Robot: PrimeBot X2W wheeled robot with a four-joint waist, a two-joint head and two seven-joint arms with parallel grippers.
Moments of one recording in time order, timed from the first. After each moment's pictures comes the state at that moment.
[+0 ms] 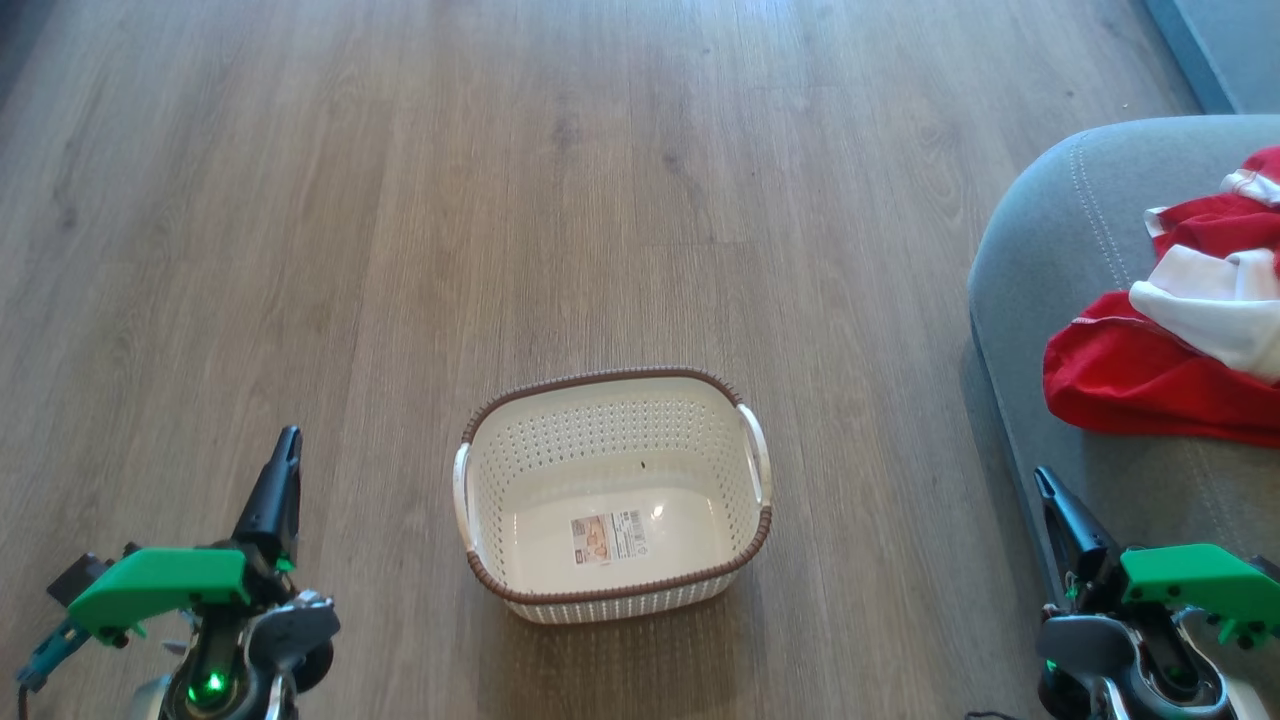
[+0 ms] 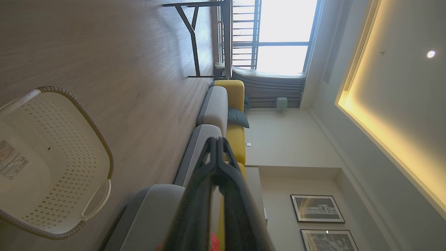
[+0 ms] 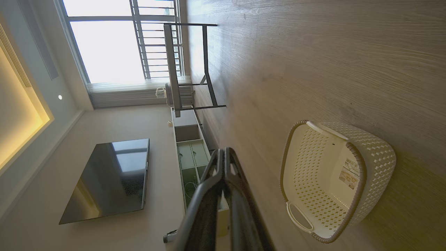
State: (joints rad) left arm -0.08 0.04 0.08 0.28 -1.60 -0.12 0.11; right arm -0.06 -0.04 -0.13 0.29 1.60 0.12 0.11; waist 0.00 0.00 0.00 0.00
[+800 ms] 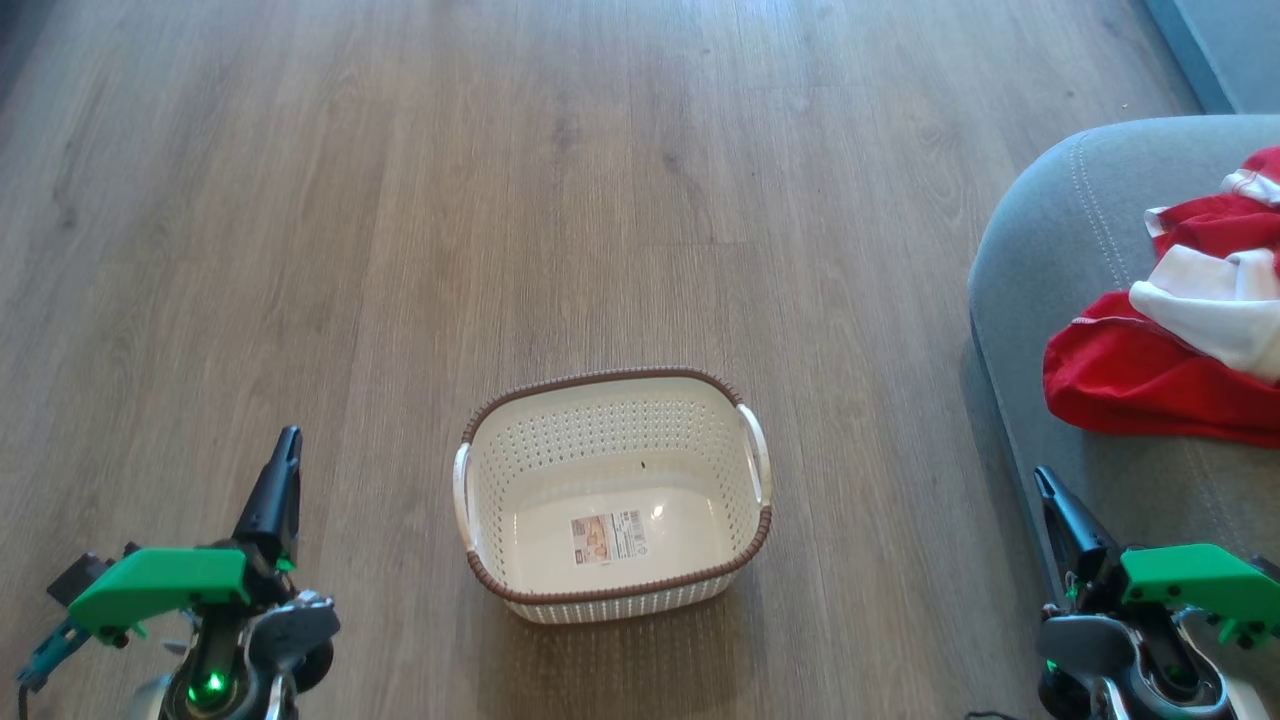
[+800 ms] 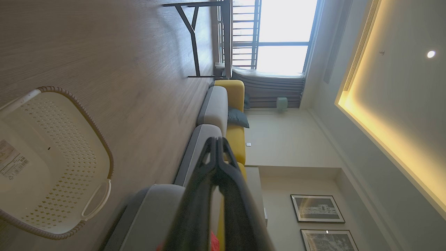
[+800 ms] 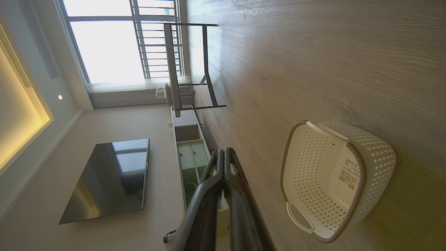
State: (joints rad) left arm -0.08 0.04 0.08 0.28 -1.60 -0.12 0.11; right arm -0.06 -0.04 -0.13 0.28 1.60 0.12 0.11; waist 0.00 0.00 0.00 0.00
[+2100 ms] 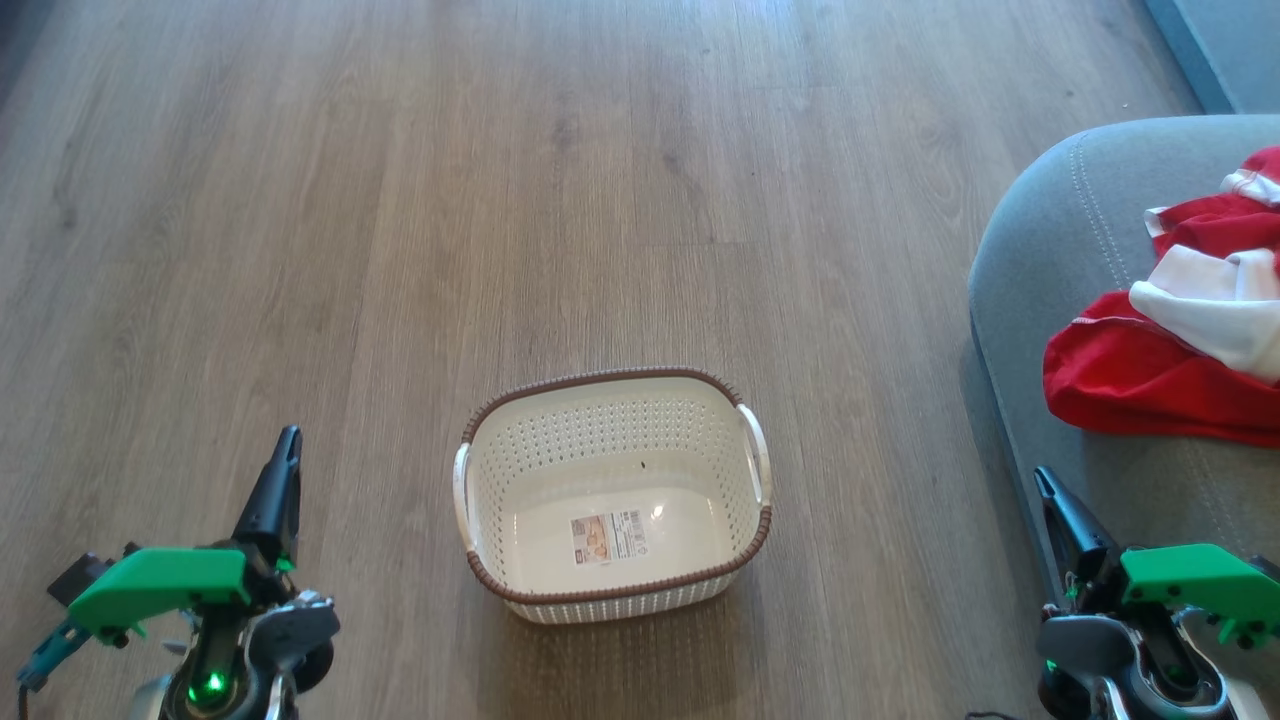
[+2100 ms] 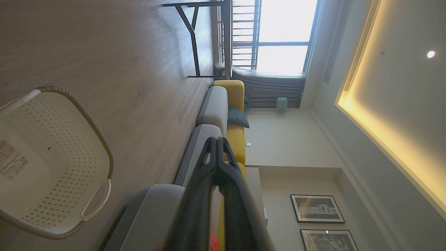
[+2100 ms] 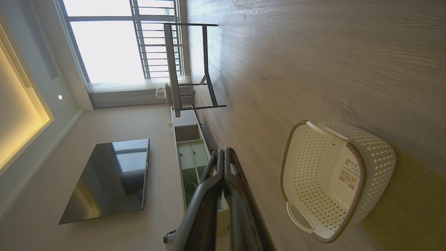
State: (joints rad) left arm -0.08 0.04 0.08 0.28 -1.60 -0.12 0.11; right arm -0.06 -0.04 -0.13 0.28 1.60 0.12 0.11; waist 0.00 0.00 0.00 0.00
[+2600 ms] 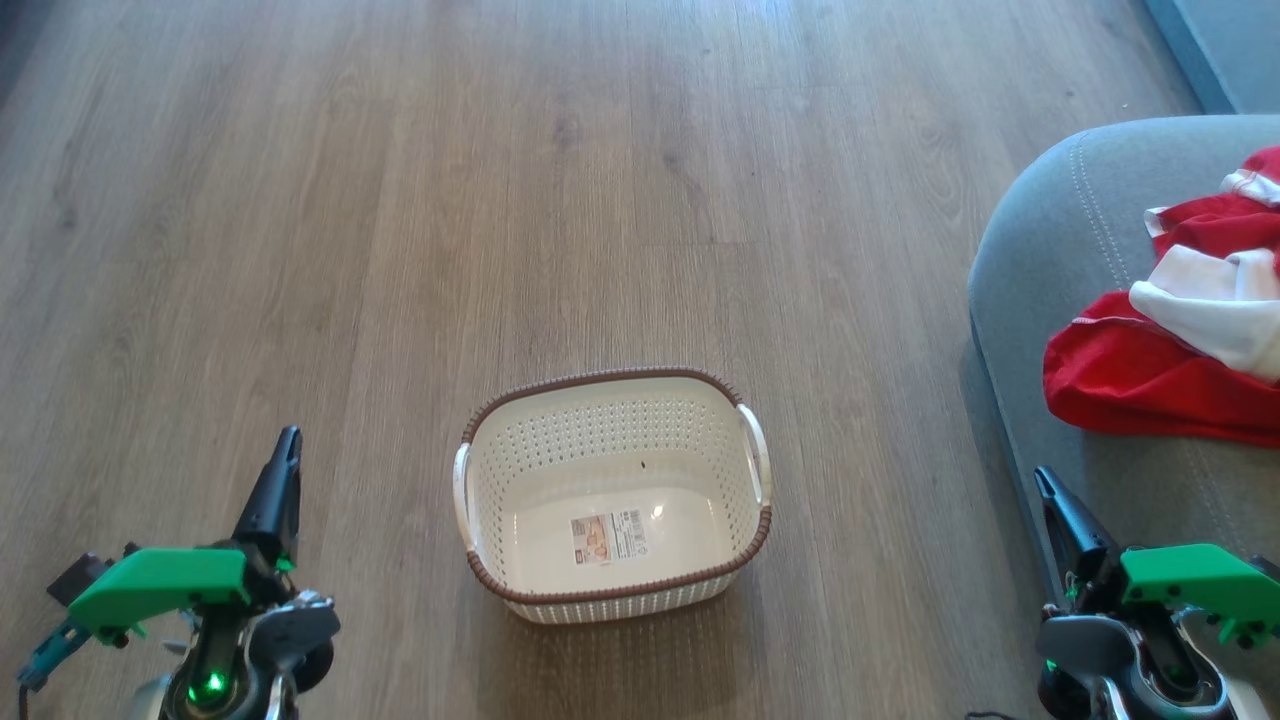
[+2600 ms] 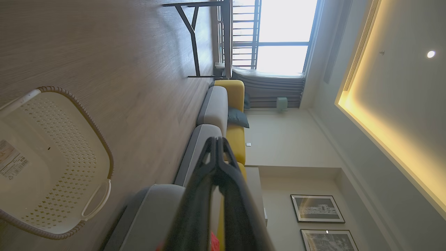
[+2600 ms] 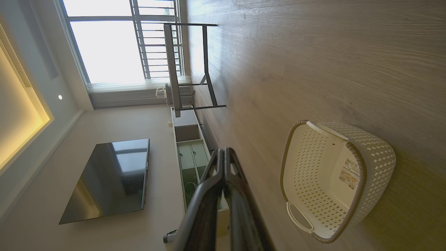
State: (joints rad) left arm -0.08 0.04 0.08 0.28 -1.60 -0.12 0.11; right arm -0.06 -0.04 -0.13 0.28 1.60 0.12 0.11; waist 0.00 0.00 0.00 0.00
